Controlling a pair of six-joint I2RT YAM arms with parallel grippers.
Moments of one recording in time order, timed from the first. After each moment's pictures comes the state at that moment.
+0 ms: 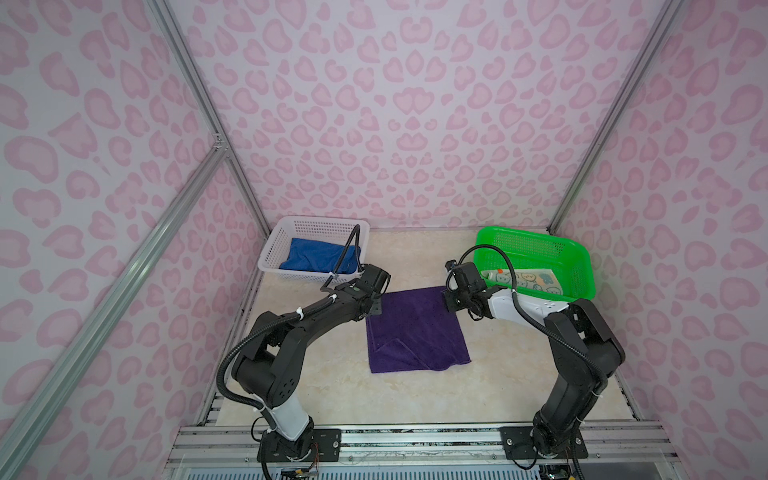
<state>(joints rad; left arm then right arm) -0.55 1.74 1.12 -0.49 -0.30 -0.47 0.53 1.81 1.08 -0.15 0.08 0.11</state>
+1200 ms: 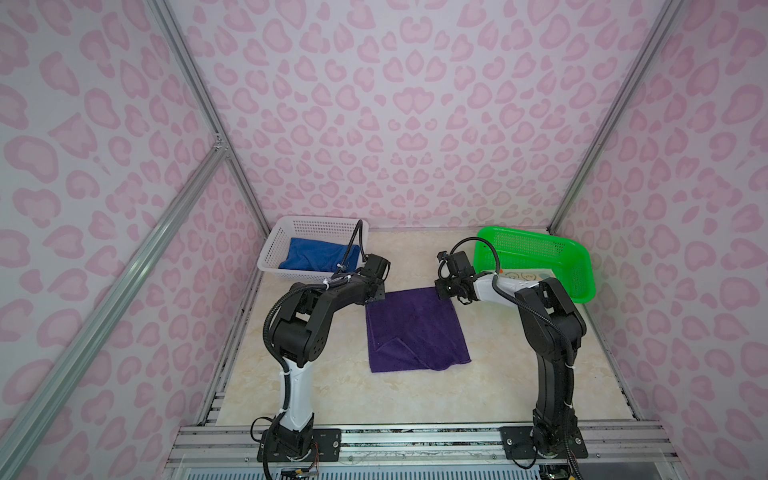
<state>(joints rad) -0.46 2.05 1.30 -0.33 -0.25 -0.42 0.47 2.07 1.30 -0.13 -0.03 0.11</state>
